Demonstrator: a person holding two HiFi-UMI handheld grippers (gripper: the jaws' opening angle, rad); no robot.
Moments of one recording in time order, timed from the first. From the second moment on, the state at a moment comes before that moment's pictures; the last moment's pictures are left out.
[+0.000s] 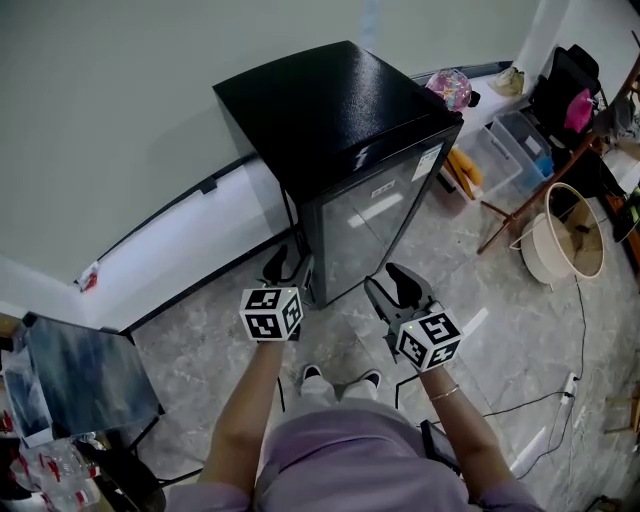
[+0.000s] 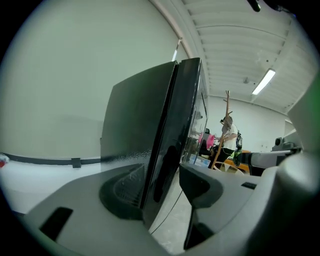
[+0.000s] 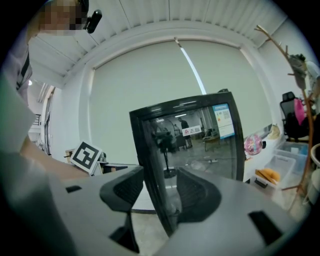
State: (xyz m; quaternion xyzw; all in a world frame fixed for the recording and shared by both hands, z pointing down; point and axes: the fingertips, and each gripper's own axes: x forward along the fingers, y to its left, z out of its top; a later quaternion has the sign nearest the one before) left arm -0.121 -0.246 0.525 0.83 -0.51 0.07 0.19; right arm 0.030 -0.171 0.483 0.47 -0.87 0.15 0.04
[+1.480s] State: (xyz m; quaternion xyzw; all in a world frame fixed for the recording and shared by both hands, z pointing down) left arm -0.097 -0.182 0.500 0.86 -0.49 0.05 0.15; right arm 0.071 -0.143 0.472 0.52 -0.84 0.13 0.05
